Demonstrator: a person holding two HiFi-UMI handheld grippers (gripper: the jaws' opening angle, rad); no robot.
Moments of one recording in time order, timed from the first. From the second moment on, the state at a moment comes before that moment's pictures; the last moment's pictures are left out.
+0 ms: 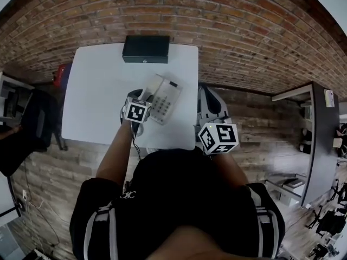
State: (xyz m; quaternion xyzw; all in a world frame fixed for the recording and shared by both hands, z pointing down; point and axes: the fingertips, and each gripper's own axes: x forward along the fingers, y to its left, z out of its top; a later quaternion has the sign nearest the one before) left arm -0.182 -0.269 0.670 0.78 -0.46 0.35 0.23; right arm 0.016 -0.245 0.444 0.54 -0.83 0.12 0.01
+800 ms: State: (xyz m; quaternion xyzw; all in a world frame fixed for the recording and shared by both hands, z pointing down) left arm -0.168 -0.293 0.713 0.76 -0.44 0.42 0.24; right arm 0.054 -0.249 0.455 0.58 -0.80 0.13 0.02
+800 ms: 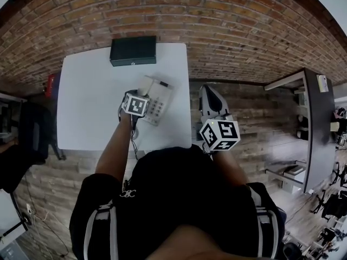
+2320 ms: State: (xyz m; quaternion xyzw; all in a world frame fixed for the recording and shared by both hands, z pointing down) left arm -0.219 -0.248 0.487 0.75 -0.62 0.18 0.14; right arm -0.036 -0.265 0.435 0.44 -0.89 0.12 -0.01
